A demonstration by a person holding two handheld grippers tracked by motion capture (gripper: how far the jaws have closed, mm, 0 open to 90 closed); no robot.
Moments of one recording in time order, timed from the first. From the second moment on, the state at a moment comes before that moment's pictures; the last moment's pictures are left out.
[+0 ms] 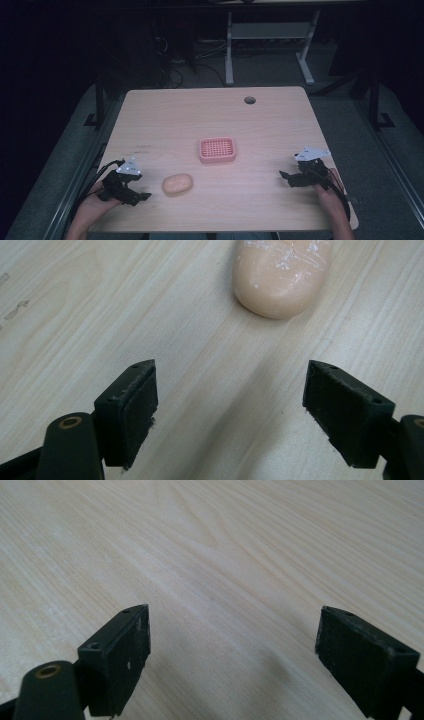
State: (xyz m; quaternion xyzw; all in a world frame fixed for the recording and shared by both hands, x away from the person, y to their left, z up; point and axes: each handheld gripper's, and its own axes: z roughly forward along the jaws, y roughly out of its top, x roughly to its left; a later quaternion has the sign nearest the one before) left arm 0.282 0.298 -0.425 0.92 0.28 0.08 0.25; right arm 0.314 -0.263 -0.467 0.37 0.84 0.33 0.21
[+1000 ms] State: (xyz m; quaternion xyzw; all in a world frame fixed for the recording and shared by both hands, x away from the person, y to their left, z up) left arm 0.285 0.279 -0.423 0.93 0.25 0.08 0.24; right arm 0.312 -0.260 -0.467 0.36 0.85 0.33 0.21
